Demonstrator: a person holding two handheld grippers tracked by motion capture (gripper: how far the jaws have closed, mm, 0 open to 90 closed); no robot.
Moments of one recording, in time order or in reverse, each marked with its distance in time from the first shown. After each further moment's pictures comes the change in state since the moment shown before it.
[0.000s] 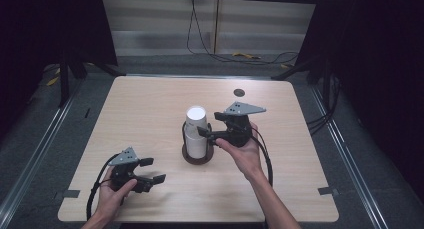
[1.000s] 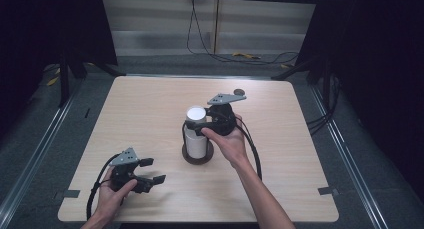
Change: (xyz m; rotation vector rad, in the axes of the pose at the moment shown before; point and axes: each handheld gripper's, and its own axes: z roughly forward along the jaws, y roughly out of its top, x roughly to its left) left arm 0.001 -0.001 0.000 0.012 0.004 0.013; right arm -0.006 0.012 0.047 0.075 0.041 0.012
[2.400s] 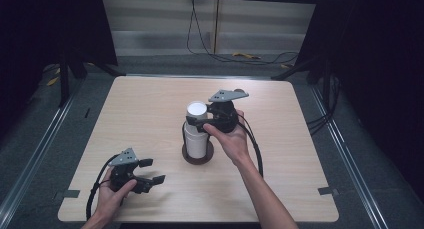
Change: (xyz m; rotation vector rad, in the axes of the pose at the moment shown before) left arm 0.000 -0.002 -0.001 0.000 0.001 -0.013; right arm 0.002 0.012 -0.011 -0.041 0.000 -0.042
